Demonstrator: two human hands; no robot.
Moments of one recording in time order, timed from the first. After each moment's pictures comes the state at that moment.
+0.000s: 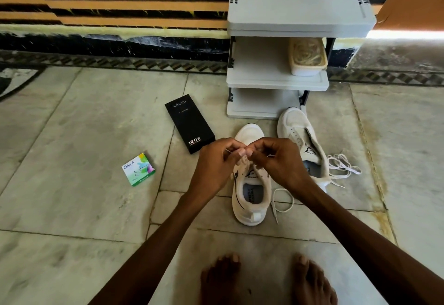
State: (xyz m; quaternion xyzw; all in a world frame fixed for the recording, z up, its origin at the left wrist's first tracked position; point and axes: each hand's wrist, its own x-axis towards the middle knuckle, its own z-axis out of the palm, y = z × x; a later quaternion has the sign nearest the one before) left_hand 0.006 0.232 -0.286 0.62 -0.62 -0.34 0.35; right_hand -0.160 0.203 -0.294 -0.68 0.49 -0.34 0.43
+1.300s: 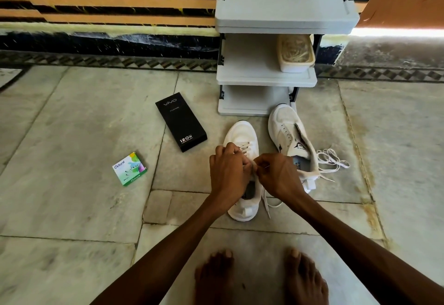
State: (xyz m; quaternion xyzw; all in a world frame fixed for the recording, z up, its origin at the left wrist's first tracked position) left_hand -0.046 0.237 -0.322 0.72 -0.66 -0.18 0.12; right_hand -0.175 0.225 -0.319 -0.69 0.64 -0.16 0.31
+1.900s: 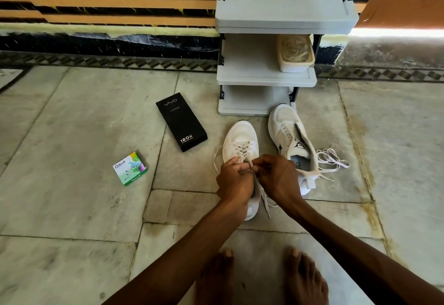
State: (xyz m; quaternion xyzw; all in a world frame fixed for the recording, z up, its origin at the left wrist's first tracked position) left_hand -0.071 0.249 -0.337 0.76 -0.26 -0.49 0.34; right_hand -0.173 0.238 -0.325 -0.65 0.64 -0.25 0.32
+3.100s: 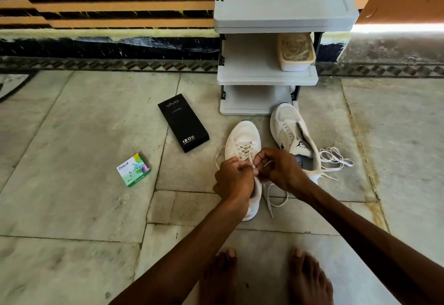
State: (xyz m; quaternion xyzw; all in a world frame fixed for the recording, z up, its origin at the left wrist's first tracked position) left_hand -0.072 0.246 -0.330 0.79 -0.27 -0.44 0.34; right_hand -0.193 0.212 -0.326 -0.62 0.55 -0.22 0.51
